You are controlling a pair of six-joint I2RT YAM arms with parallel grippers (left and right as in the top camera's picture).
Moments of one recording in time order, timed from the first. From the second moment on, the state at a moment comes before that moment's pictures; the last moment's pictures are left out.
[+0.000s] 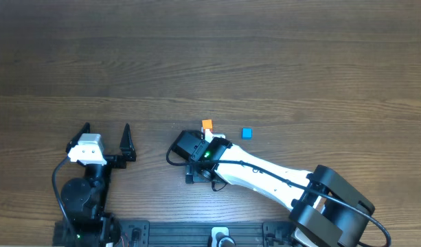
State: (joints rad) left arm -0.01 0.01 0.01 -0.07 0.03 -0.09; right arm 0.98 1.68 0.98 -0.81 0.02 0.99
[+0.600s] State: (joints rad) left arm -0.01 0.01 0.01 -0.07 0.03 -0.09; right arm 1.00 1.73 0.98 -0.78 0.06 1.00
